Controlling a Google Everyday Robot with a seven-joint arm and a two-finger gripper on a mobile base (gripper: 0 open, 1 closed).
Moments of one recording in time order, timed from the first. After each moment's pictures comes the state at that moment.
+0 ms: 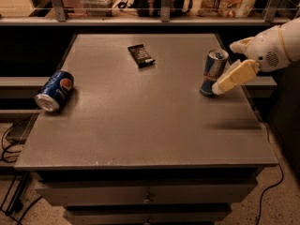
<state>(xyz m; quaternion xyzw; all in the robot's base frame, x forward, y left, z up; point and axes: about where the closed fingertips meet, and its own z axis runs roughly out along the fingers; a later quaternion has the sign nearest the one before) 0.582 -0.187 0.921 -0.50 0.76 0.18 0.37</state>
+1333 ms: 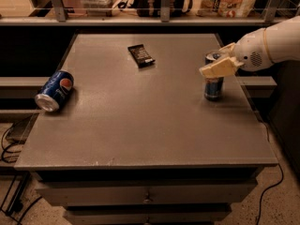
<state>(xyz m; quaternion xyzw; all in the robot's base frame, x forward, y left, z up) 0.606 -0.163 0.910 -0.48 0.76 0.21 0.39</state>
